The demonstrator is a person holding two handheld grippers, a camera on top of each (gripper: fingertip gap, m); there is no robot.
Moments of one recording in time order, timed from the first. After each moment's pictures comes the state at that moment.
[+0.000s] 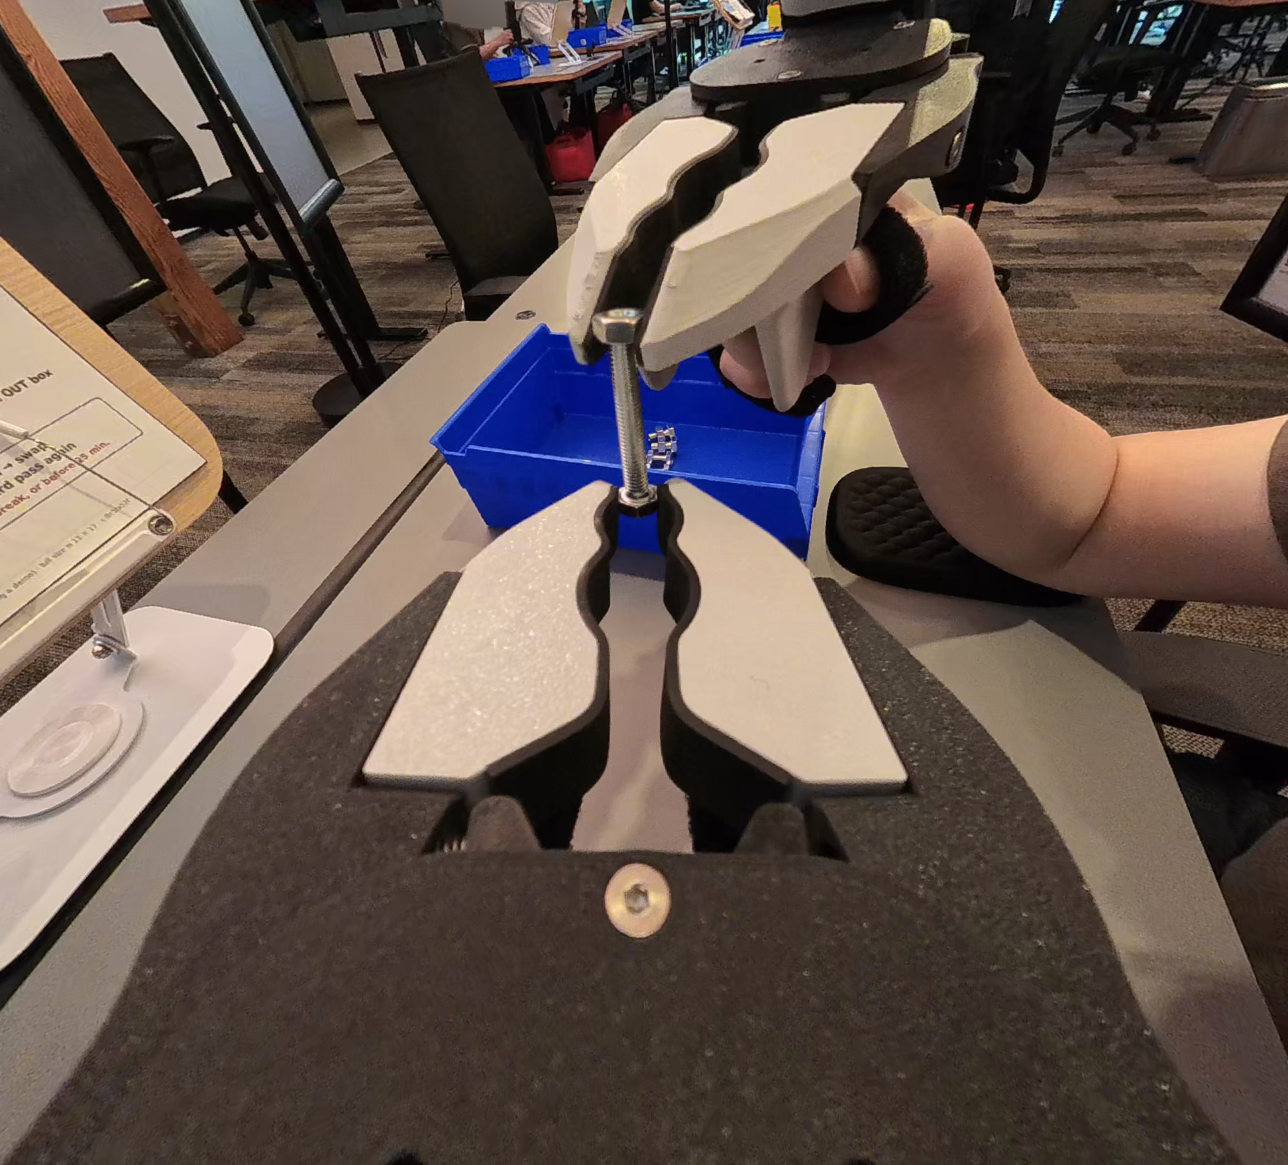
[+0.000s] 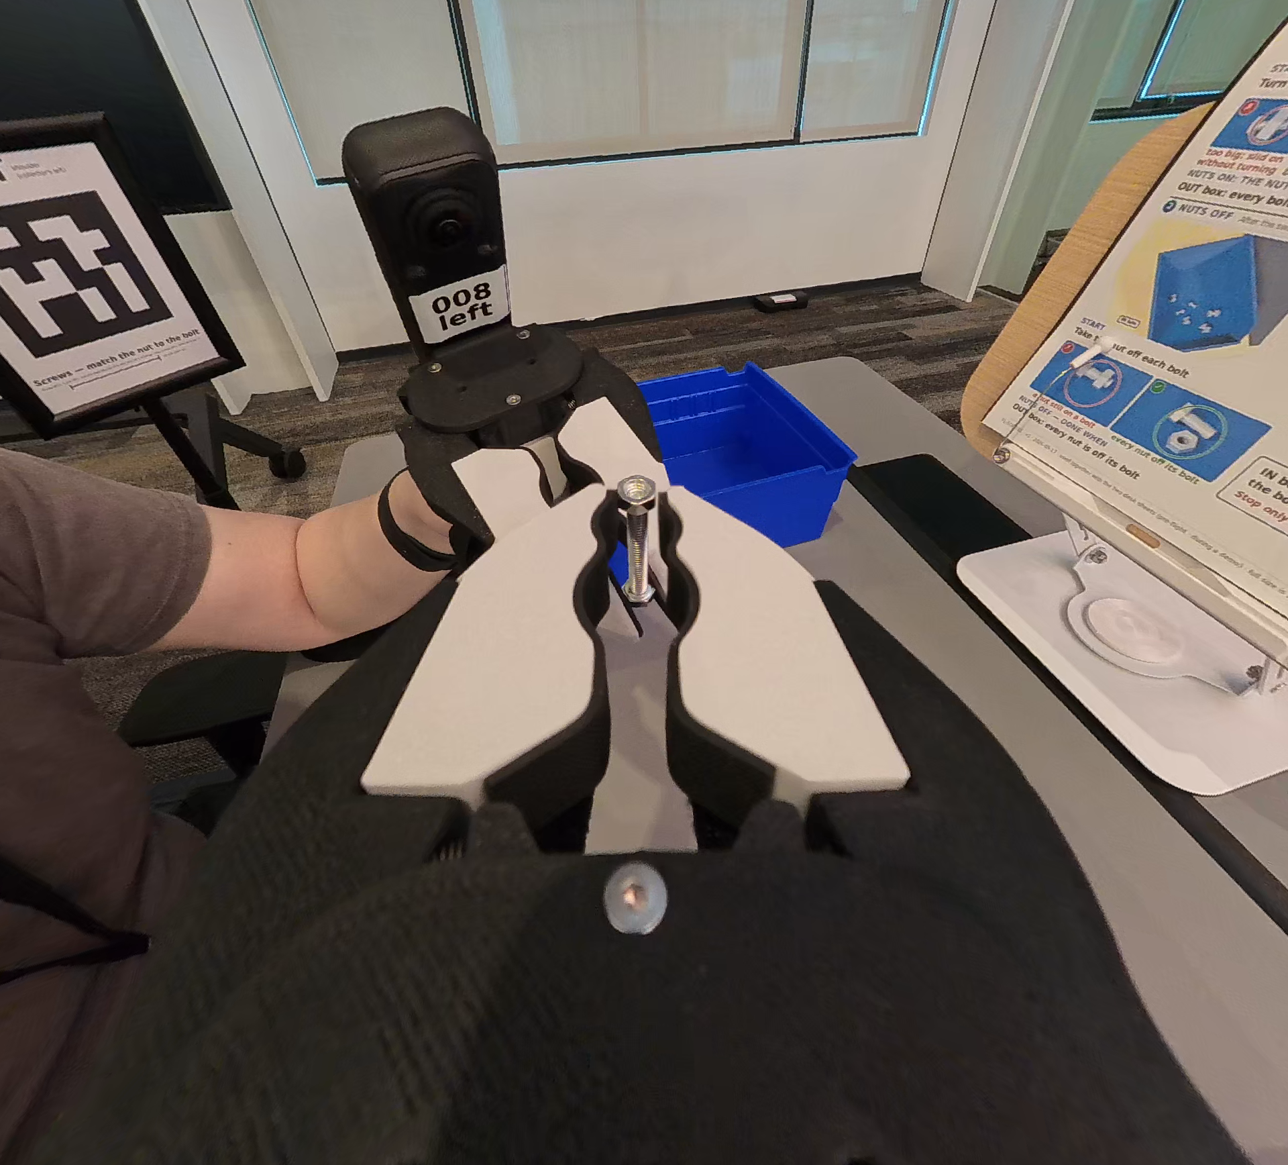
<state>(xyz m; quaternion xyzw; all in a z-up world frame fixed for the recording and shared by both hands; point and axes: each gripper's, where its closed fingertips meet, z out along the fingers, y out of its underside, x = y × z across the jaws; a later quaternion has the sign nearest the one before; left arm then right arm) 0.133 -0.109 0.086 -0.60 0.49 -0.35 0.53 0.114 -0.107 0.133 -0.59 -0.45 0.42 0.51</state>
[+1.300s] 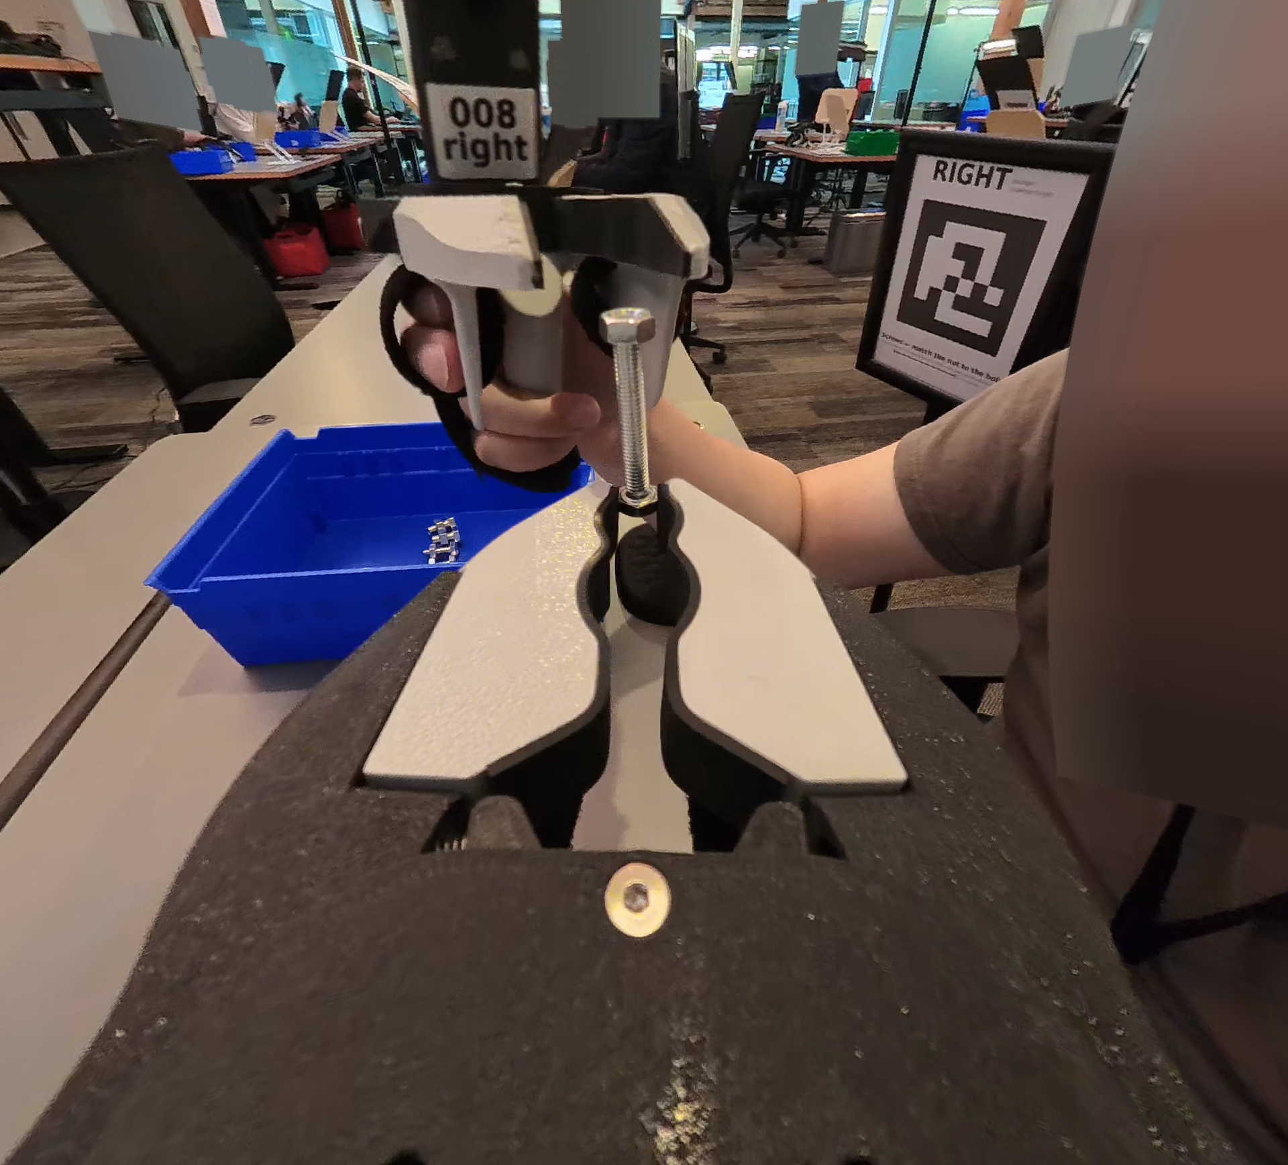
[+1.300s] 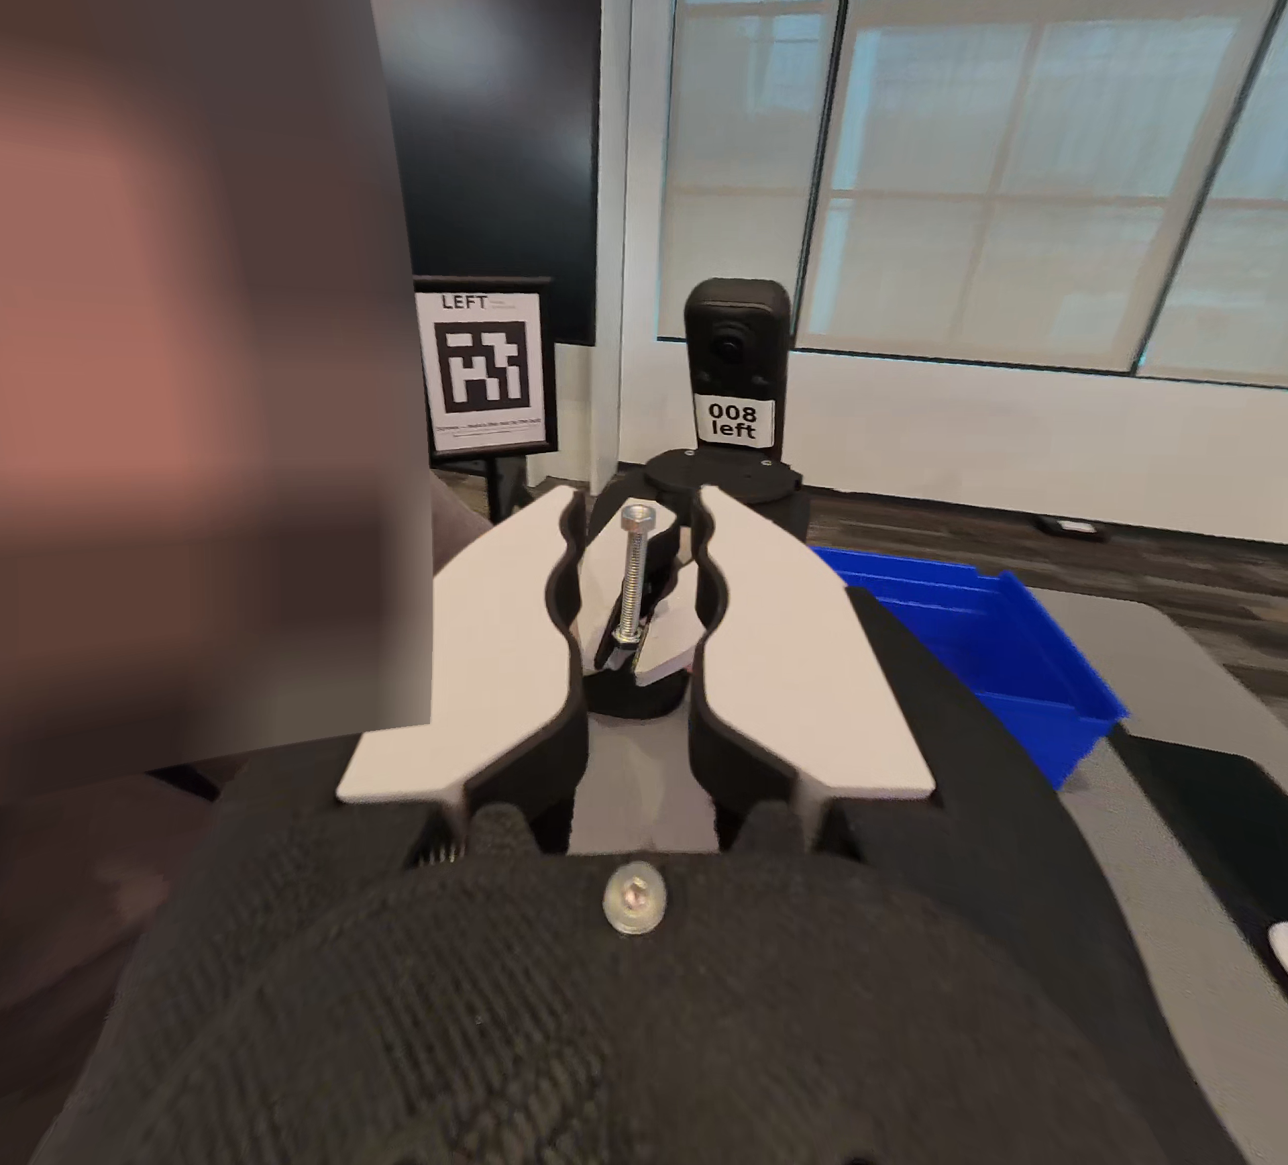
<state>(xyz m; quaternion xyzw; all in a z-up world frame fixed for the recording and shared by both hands) 0.142 -0.177 0.109 -0.49 0.55 -0.50 0.45 0.129 -0.169 0.169 -0.38 -0.53 0.59 0.48</state>
